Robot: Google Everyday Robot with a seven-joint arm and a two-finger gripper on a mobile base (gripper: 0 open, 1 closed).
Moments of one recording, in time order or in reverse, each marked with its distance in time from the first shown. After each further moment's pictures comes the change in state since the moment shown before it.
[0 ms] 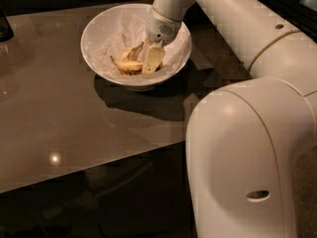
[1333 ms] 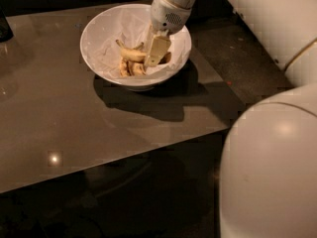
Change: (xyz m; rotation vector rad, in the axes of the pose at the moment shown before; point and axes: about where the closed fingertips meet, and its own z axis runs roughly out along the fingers) arm -0.012 0.022 -0.050 0.135 -0.015 -0.018
